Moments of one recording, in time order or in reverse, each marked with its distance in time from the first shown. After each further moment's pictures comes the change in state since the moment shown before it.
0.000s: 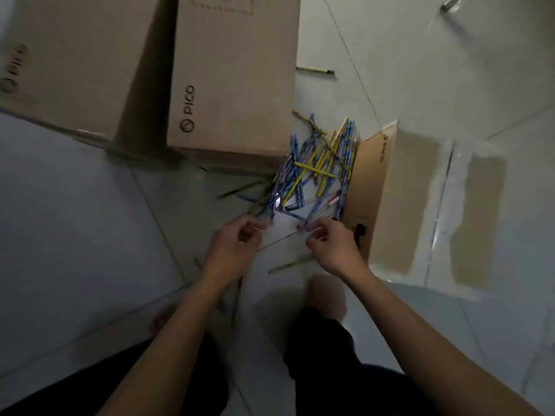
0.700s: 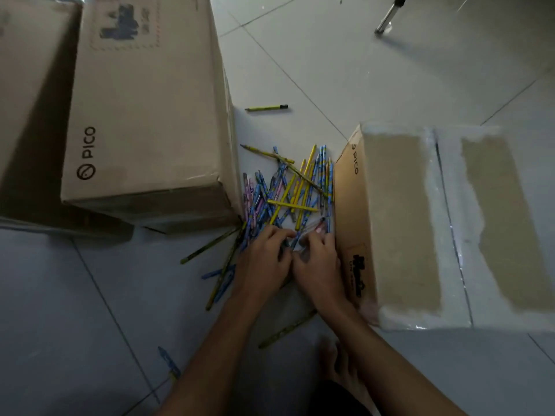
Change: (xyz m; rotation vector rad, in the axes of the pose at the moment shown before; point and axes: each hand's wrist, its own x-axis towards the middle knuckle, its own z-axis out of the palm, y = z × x) left_hand 0.104 -0.009 0.112 0.550 0.024 0.508; right_hand 0.103 0.063 0.053 0.010 0.556 -0.182
